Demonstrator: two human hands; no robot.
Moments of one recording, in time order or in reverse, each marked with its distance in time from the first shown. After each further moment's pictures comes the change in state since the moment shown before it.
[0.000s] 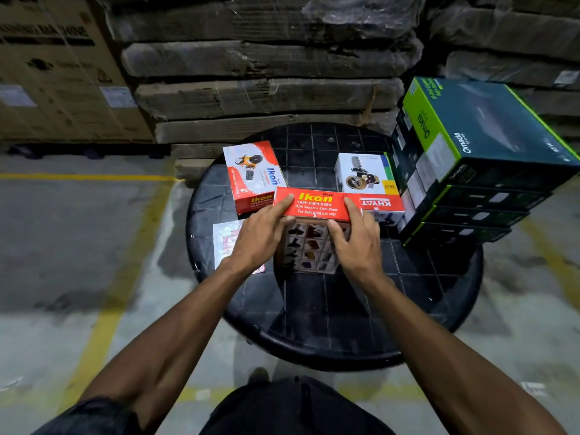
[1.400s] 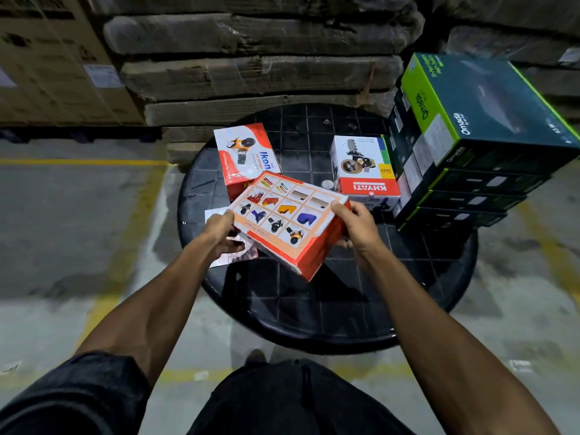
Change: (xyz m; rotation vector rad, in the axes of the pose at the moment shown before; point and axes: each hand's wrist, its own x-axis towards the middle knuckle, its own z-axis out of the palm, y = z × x) left_hand 0.006 -0.080 0.007 -0.746 -0.034 -1.013; right_hand 0.020 0.015 -0.004 0.761 -0.250 0.512
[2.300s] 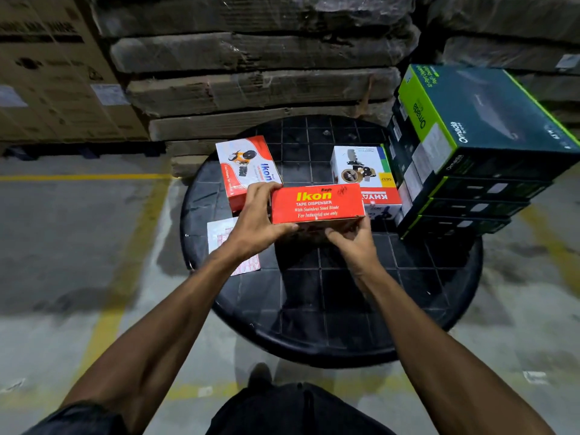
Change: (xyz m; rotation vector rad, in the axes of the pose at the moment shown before) left_hand -0.056 0.036 0.047 0.519 -0.103 0.950; right_hand -0.002 0.028 0.002 -0.011 0.047 -0.227
